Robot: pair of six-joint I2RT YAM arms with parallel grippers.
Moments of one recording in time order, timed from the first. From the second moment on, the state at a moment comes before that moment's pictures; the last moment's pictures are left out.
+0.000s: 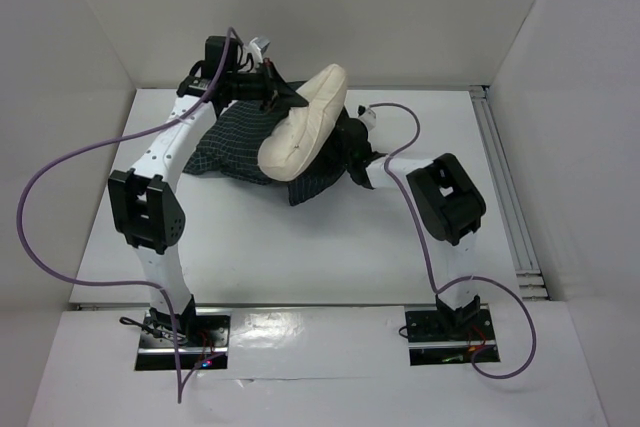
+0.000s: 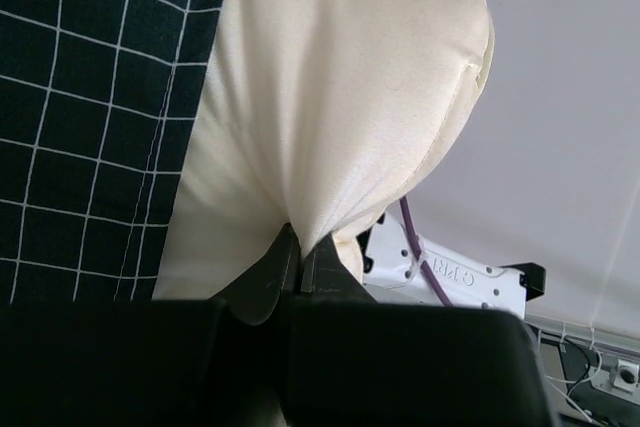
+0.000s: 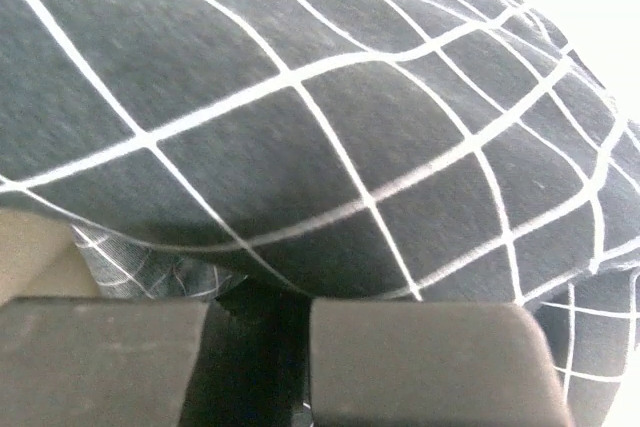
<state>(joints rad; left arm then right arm) -0.22 1.90 1.89 -0.52 0.85 -0.85 0.53 2.03 1.22 0.42 0.19 0.96</state>
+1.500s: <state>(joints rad) -0.18 1.95 1.74 -0.51 0.83 -0.77 0.54 1.54 0.90 0.22 0.00 0.69</state>
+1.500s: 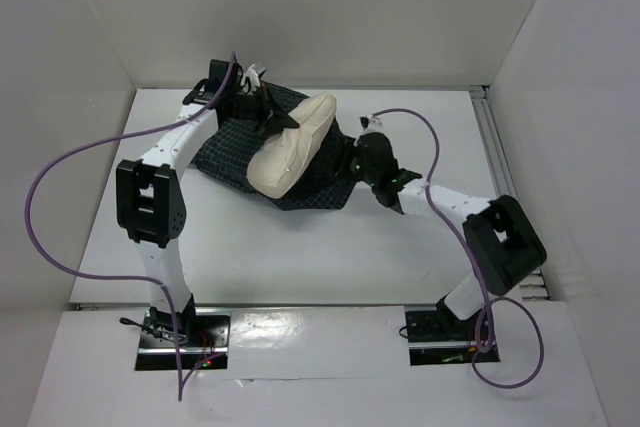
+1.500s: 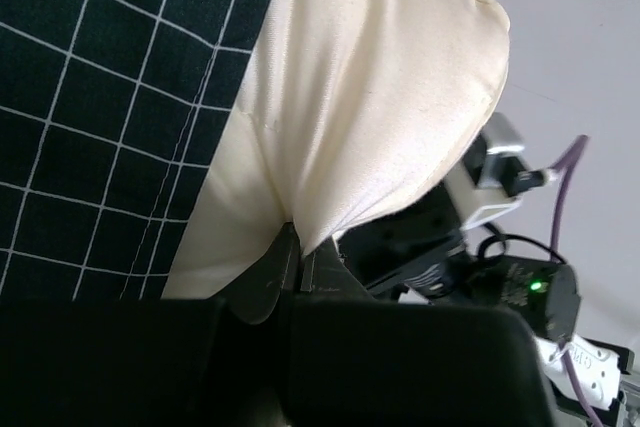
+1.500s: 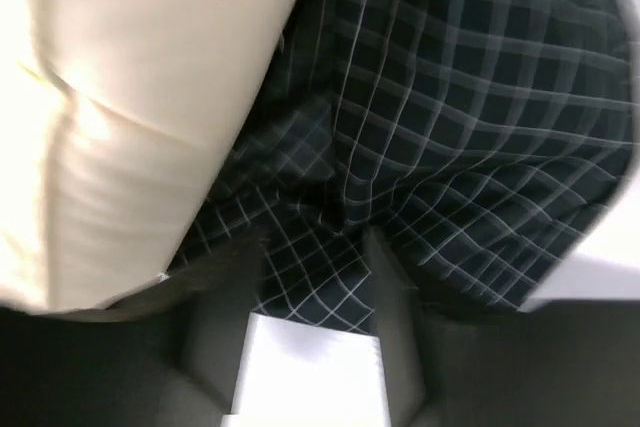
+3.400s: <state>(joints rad) -0.32 2.03 1.88 -0.84 0.61 -0.40 0.34 1.47 0.89 0.37 -0.25 0.82</state>
